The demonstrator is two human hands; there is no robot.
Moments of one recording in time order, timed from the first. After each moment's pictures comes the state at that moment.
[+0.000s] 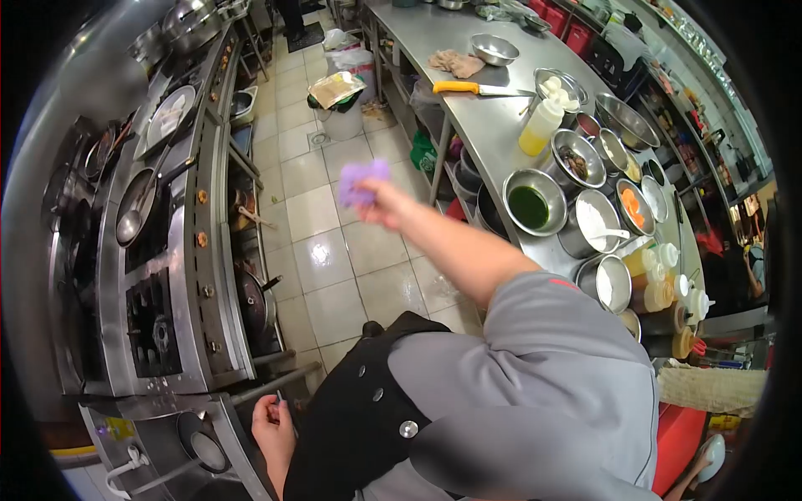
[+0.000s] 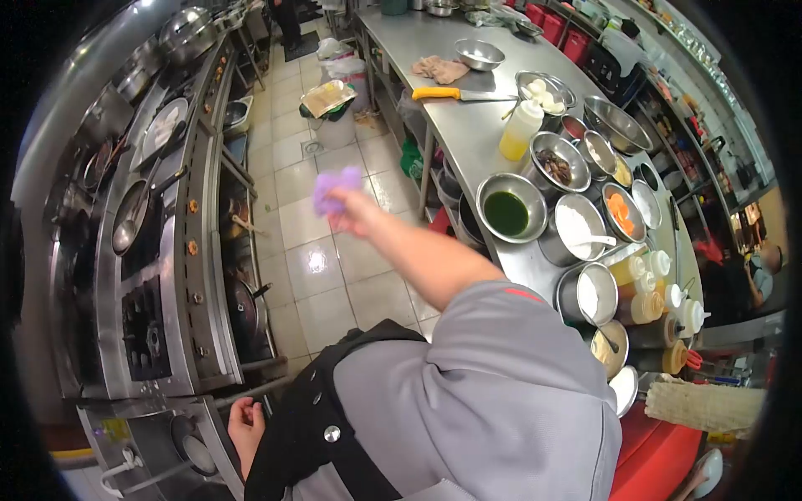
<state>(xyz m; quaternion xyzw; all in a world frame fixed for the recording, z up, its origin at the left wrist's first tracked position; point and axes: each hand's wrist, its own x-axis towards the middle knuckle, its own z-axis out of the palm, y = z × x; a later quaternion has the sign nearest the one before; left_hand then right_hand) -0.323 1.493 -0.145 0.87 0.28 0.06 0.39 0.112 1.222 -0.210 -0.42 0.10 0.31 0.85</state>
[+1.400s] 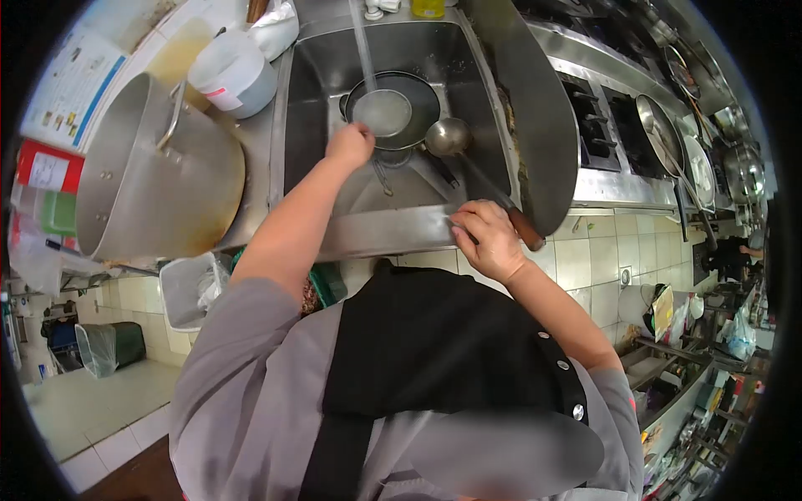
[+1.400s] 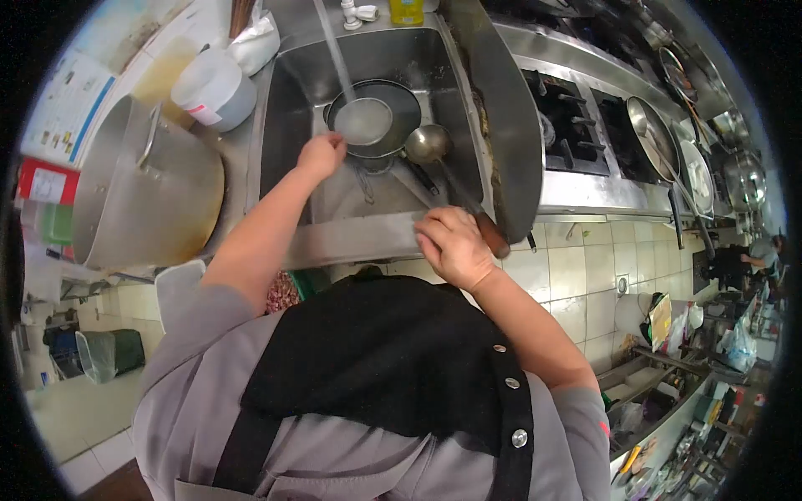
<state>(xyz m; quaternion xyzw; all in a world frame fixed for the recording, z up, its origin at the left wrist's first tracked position) -0.597 1.776 -0.240 0.63 0.73 0.18 0.20 -0.289 1.623 -0.167 -0.38 -0.87 0.14 0.30</state>
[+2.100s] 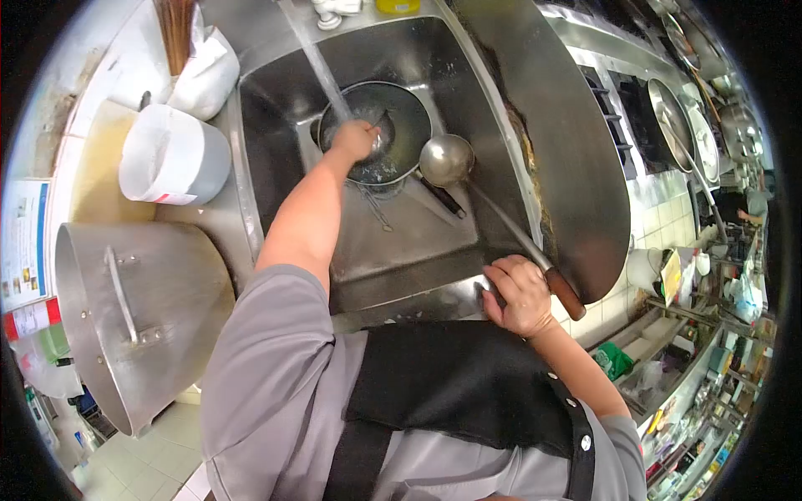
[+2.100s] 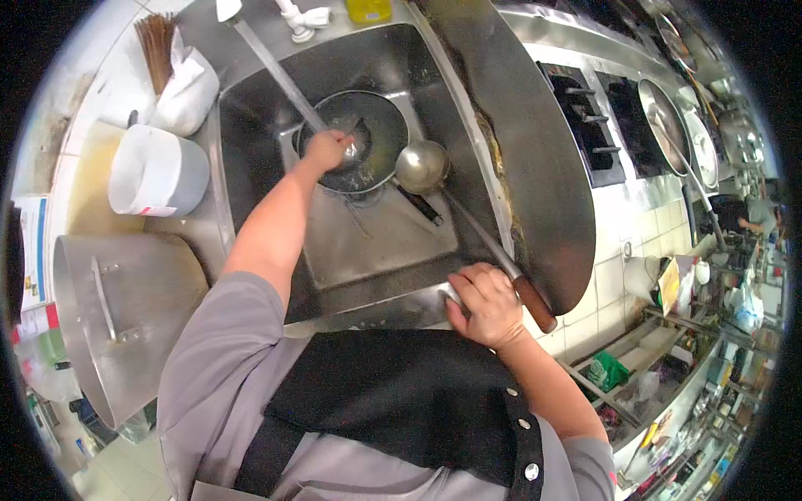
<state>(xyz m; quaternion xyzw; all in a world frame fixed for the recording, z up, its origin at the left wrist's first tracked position) -0.590 1.957 -0.339 0.70 0.65 0.14 0.26 -0.291 1.652 -0.173 -0.50 -0.84 0.10 0.21</state>
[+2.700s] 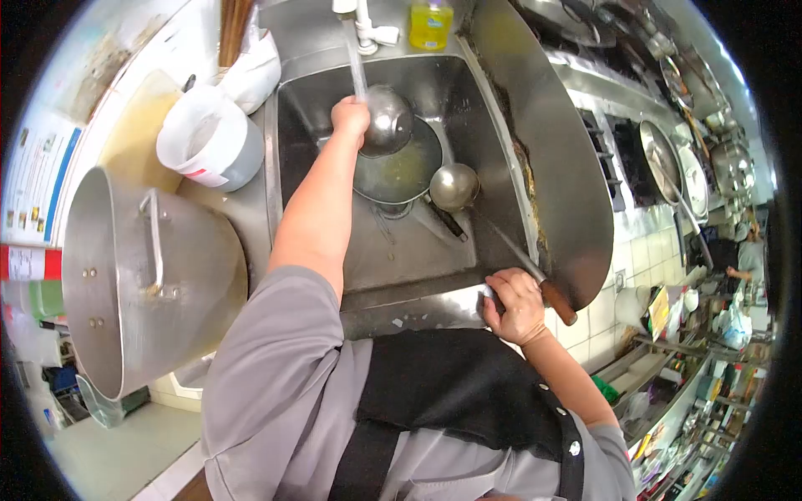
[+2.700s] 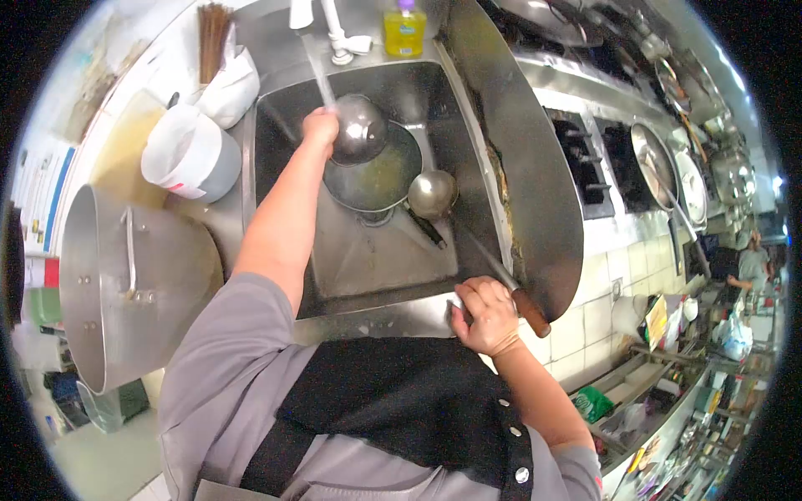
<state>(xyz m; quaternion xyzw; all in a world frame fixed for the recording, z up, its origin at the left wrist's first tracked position) -0.609 1.992 -0.254 0.37 0.66 0.51 0.41 -0.297 1.646 -0.171 -0.50 -0.84 0.07 0.21</state>
